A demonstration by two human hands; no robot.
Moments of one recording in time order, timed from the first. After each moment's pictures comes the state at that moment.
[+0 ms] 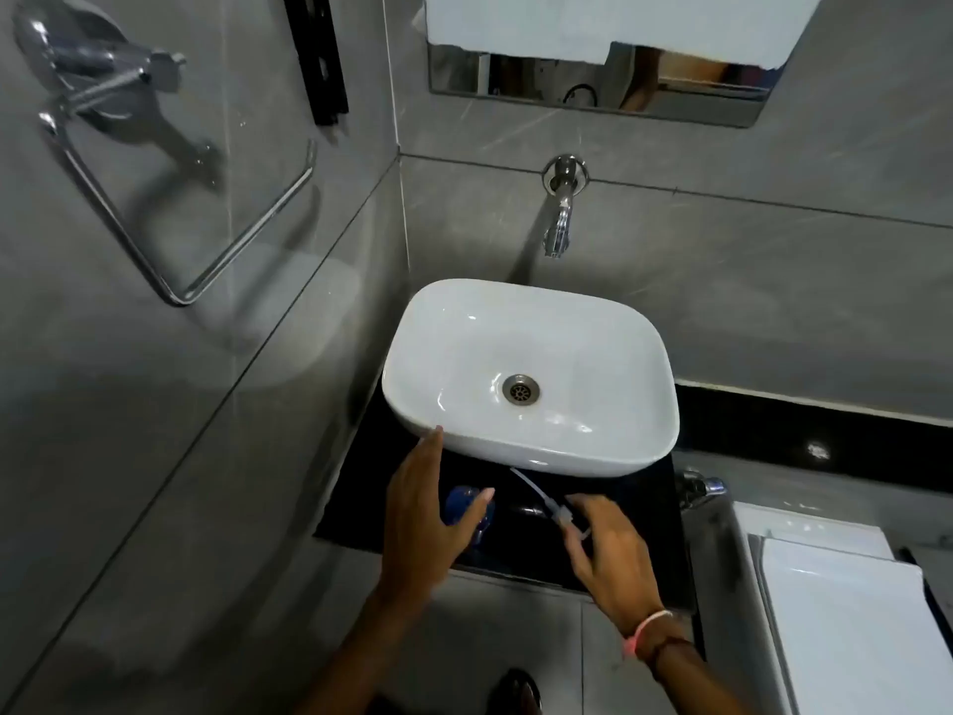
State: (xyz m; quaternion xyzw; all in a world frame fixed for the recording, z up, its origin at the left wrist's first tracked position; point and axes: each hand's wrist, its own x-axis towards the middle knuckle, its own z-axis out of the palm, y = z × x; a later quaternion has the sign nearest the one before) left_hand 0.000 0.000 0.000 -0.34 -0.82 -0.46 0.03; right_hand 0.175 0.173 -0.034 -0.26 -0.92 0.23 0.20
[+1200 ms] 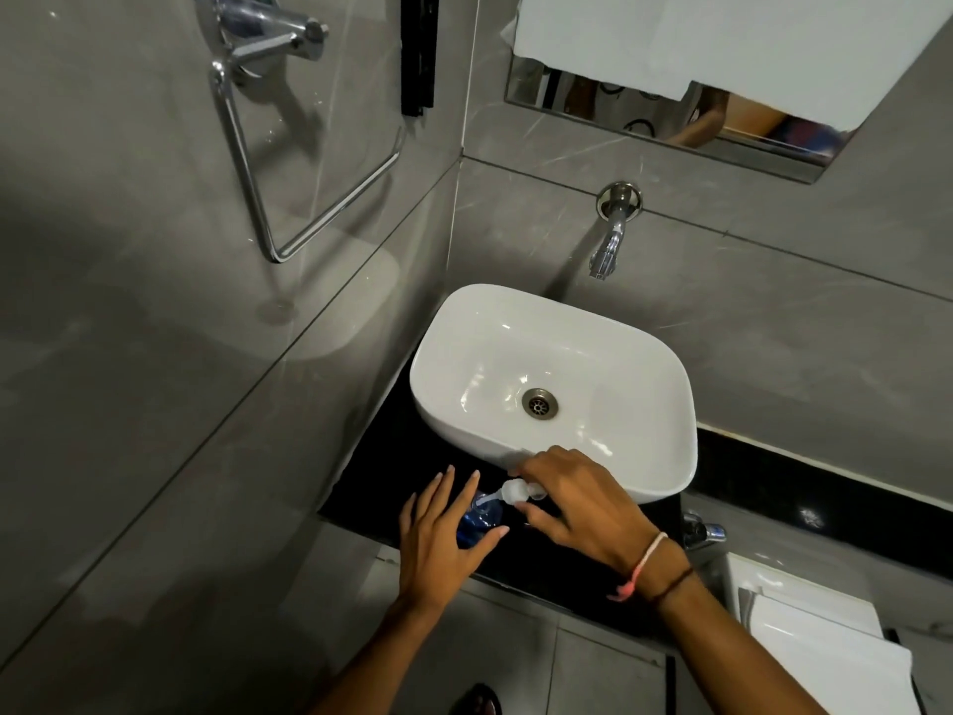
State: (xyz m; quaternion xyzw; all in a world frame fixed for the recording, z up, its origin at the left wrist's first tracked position) left_hand 0.017 0.001 -0.062 -0.30 -0.88 -0.36 -0.01; right_hand 0.094 0.174 0.084 0.05 -0.99 0.11 0.04
